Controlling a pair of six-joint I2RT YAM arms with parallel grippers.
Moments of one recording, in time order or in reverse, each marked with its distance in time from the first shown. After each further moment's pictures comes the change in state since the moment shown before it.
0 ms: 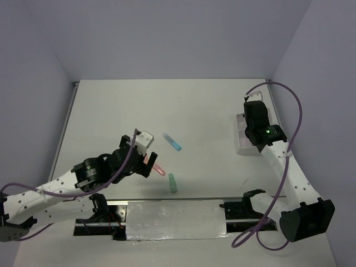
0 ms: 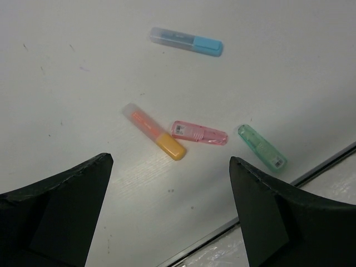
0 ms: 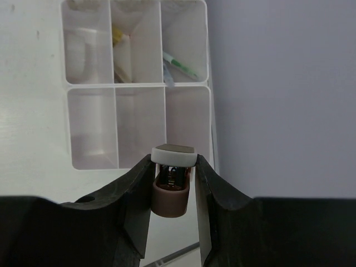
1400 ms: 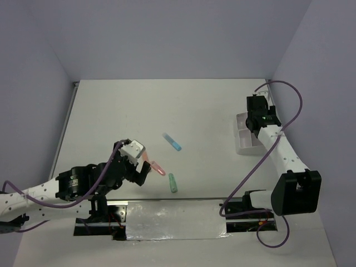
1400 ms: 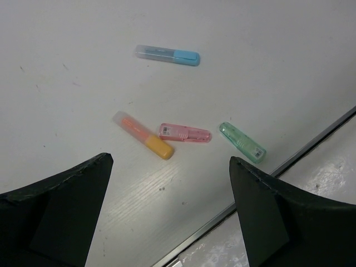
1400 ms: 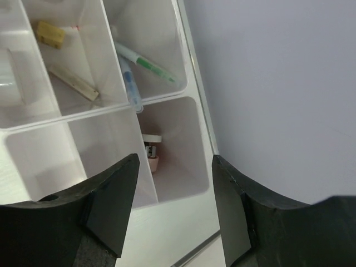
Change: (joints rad) left arm -0.211 -0.128 -0.022 -0.045 -0.131 -0.040; right arm -0.177 0.227 -0.031 0.117 0.060 0.064
